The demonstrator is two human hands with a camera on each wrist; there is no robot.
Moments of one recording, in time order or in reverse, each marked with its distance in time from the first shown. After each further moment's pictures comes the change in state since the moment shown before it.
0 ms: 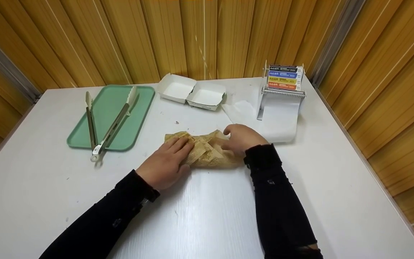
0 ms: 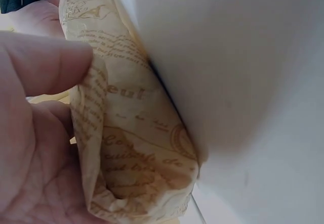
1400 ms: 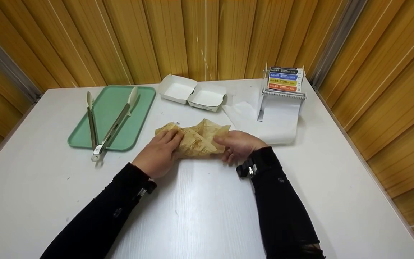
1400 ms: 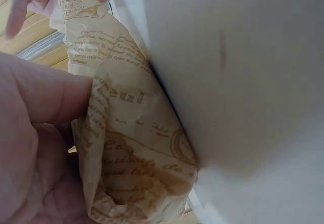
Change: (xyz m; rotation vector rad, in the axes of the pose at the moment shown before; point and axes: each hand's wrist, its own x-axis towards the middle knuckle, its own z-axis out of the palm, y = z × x) left_hand 0.014 -0.027 -0.006 -0.015 0.027 -0.100; right_hand 0.007 0.023 0.016 0.945 -0.355 -0.170
